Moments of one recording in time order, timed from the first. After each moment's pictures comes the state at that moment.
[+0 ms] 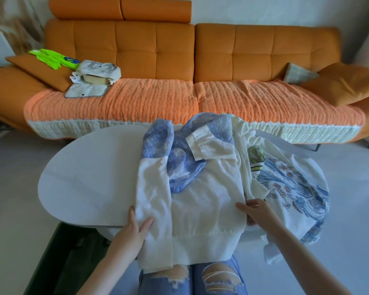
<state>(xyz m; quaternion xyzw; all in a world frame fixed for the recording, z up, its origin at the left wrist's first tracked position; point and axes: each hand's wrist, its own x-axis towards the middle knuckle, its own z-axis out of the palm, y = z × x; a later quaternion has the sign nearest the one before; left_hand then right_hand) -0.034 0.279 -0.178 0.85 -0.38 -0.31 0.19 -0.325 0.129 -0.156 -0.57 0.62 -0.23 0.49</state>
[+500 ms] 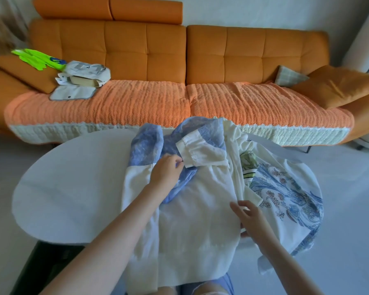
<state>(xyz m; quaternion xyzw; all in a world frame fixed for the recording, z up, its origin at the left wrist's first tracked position) -0.070 0.099 -0.110 0.75 -0.58 -0.13 0.29 -0.317 0.132 -0.147 -0.52 0.60 -0.31 0.53</state>
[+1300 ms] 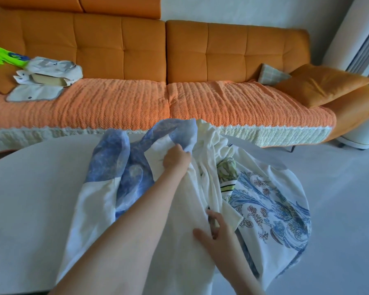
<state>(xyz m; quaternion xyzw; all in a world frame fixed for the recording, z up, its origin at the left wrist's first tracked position) -0.150 -0.043 -0.119 0.80 -0.48 -0.22 0.28 -0.307 0.117 -0.159 -0.58 0.58 -0.29 0.49</state>
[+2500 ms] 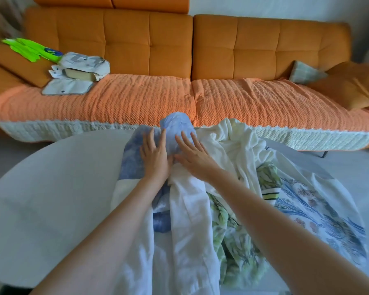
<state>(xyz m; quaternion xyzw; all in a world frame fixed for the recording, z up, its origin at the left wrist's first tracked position) -0.013 -0.007 -0.160 0.78 -0.54 0.02 0.33 -0.146 -0.045 -0.131 -0.91 0.37 -0.13 0.15</state>
